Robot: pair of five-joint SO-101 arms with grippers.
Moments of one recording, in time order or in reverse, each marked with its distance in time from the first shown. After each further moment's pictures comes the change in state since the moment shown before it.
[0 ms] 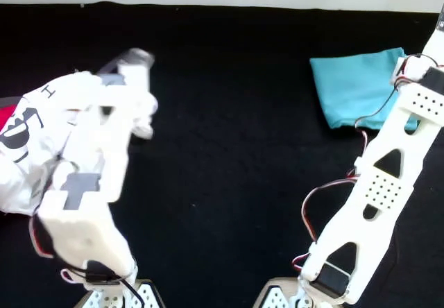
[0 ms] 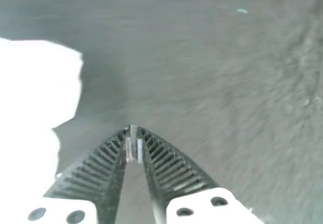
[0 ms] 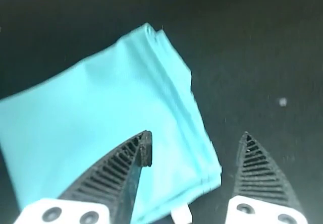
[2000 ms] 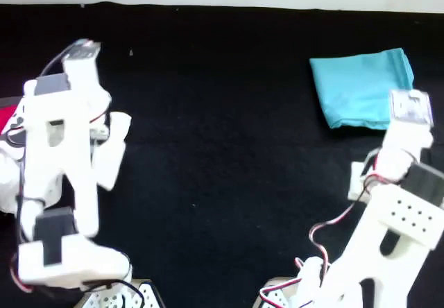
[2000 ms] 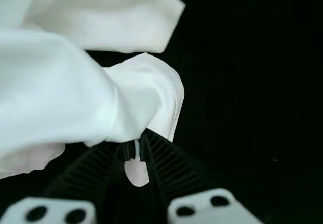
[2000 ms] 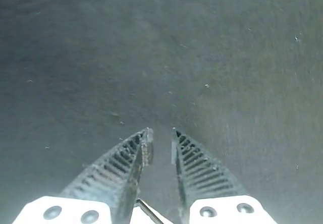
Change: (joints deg) left arm -7.5 -21.5 6.0 9.1 -6.4; right arm 0.6 -103.8 117.8 6.9 12.2
